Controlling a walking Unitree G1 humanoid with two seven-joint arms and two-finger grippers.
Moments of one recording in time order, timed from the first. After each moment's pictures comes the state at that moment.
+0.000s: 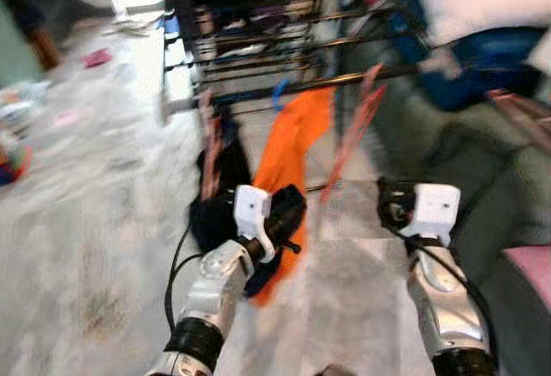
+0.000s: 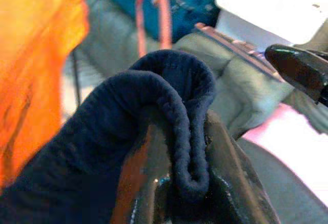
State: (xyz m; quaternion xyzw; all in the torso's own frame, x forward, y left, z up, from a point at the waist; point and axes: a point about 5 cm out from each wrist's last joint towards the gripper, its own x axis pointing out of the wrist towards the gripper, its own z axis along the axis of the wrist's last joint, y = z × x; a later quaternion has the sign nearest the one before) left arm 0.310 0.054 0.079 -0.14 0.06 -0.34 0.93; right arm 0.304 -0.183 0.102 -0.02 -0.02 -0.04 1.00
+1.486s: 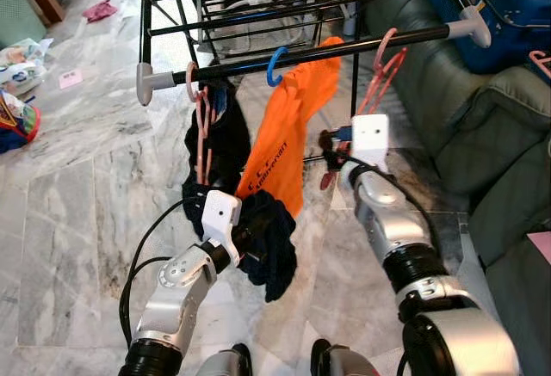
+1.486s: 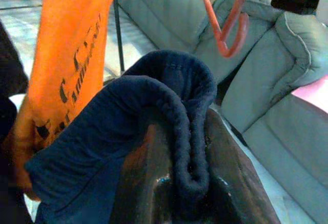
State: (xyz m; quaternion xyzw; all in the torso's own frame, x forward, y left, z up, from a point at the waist) left arm 0.294 0.100 0.082 -0.07 0.07 -0.33 0.94; right arm 0.386 -0.124 0.149 -0.02 0.03 0.02 1.00
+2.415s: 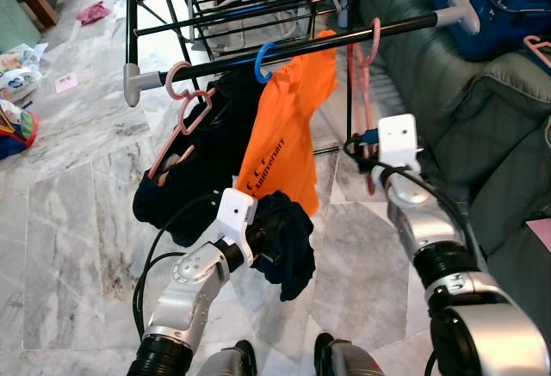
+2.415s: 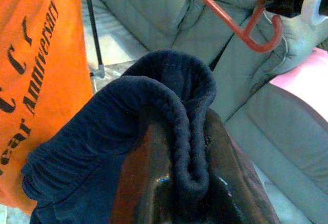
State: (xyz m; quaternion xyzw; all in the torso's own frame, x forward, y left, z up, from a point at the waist) left arm 0.295 0.081 0.086 -0.08 0.08 -0.35 0.93; right arm 0.388 -0.170 0.154 -0.12 0.02 -0.03 0.99
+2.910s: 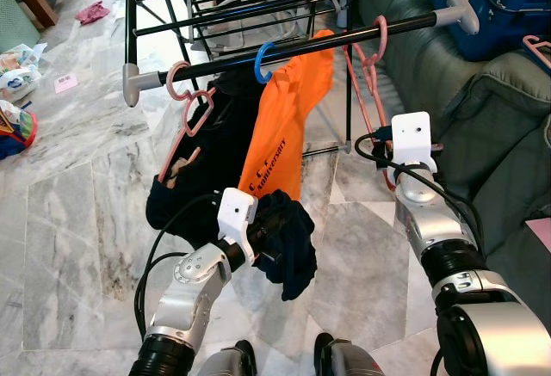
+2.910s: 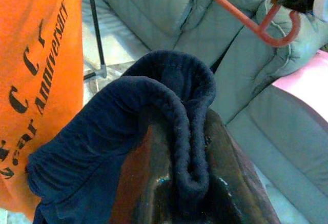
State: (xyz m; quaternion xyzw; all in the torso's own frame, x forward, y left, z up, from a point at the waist) left arm 0.296 0.080 0.086 -0.08 0.08 -0.35 0.93; right arm 0.389 -0.181 0.159 -0.15 0.01 -0.08 0.98
